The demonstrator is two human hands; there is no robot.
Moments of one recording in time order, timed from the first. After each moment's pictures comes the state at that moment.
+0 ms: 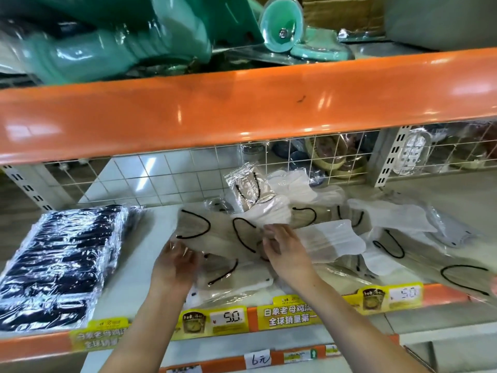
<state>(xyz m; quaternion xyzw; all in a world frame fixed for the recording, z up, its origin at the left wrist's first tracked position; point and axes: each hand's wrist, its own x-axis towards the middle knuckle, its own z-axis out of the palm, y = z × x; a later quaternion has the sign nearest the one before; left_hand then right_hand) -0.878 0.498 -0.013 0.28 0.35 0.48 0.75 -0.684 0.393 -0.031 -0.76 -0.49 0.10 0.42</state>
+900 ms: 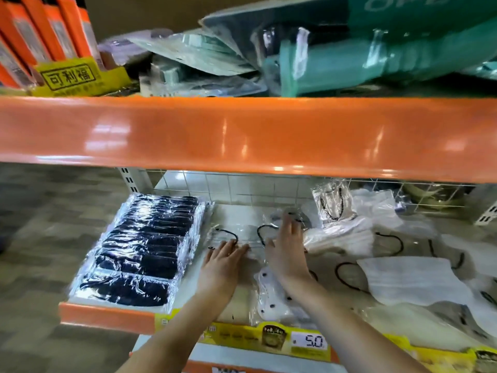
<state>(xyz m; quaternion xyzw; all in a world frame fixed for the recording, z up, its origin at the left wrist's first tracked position) -0.955 0.546 -0.049 0.85 0.51 0.11 0.09 -0.809 0.496 0.004 -0.75 -0.51 0.17 0.37</state>
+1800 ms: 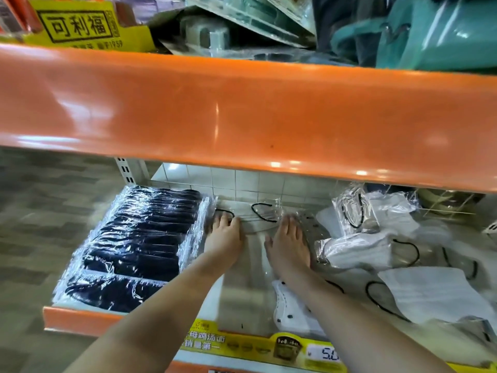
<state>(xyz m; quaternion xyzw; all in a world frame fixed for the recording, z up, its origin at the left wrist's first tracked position) -0.932 0.625 -0.044 0.82 0.55 0.06 0.17 -0.805 0.547 -0.041 -0.84 -0.52 0.10 0.15</state>
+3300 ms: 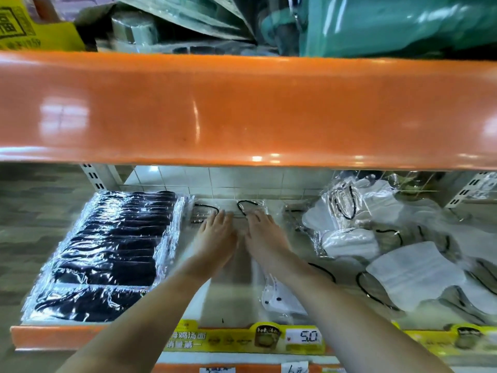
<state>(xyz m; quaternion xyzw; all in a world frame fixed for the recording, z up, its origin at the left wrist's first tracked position) -0.917 0.602 -0.034 0.87 0.47 0.07 0.13 -0.807 0.537 -0.007 -0.77 -0.61 0.11 0.16</state>
